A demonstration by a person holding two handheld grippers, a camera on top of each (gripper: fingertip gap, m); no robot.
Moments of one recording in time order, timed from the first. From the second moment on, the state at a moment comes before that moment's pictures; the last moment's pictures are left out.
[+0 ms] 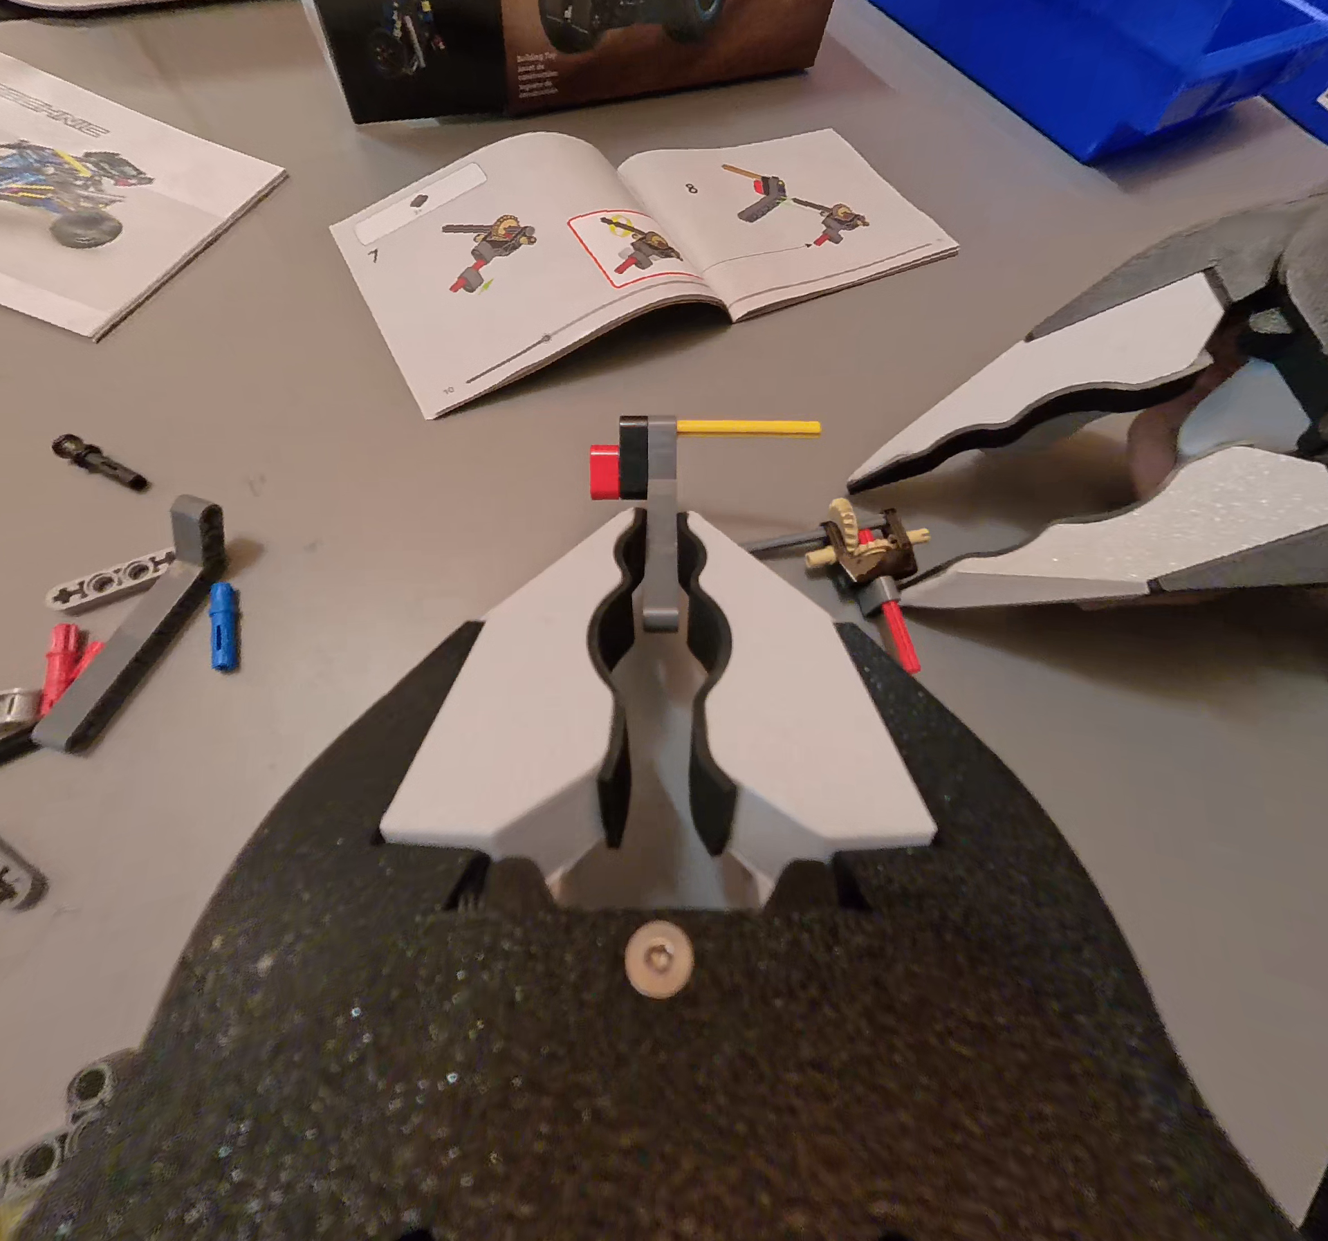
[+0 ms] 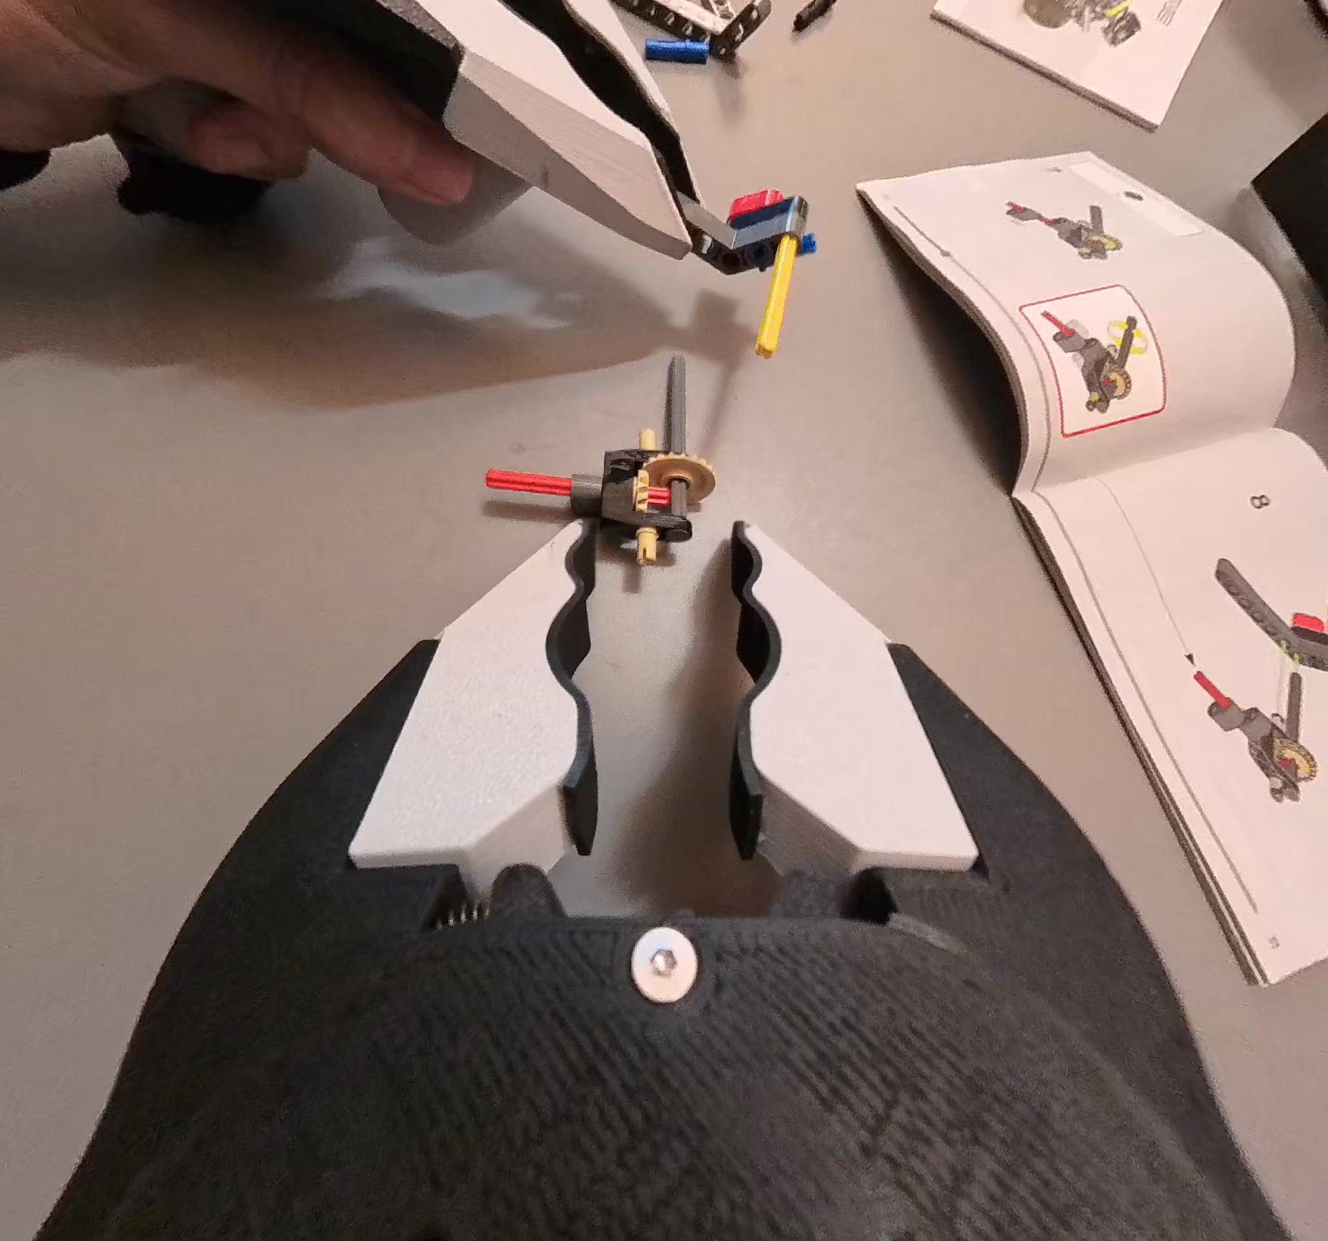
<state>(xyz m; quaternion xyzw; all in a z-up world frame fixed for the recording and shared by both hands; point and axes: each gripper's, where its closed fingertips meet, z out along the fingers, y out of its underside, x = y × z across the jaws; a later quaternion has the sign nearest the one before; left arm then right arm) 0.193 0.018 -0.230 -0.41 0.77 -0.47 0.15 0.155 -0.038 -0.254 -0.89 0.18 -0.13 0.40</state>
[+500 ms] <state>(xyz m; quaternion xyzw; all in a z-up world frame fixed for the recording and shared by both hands) 0.193 0.021 -0.236 -0.42 0.77 -0.45 0.15 0.153 -0.033 -0.248 -0.85 0.30 -0.07 0.43</state>
